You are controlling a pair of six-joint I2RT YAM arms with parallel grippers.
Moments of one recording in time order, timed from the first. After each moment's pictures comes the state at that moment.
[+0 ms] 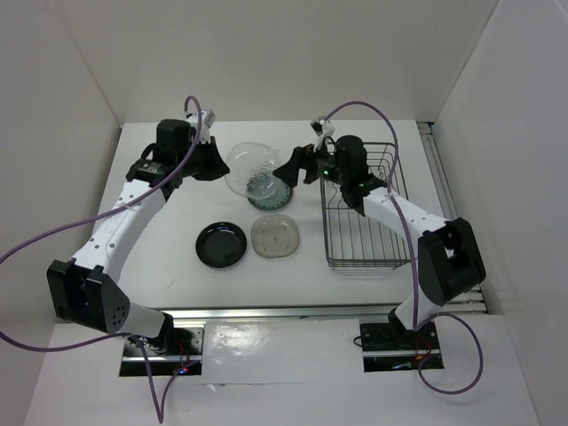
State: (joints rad) left arm -0.23 1.42 1.36 -0.53 0.25 -0.27; right arm 0.43 1.58 1.10 0.31 -0.49 0.33
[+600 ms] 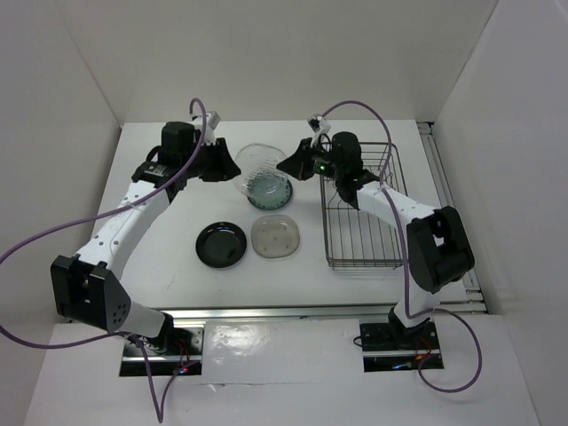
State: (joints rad) left arm -0.24 1.42 1.31 -0.44 0.34 -0.30; right arm 0.42 1.69 1.14 0.40 -0.60 0.45
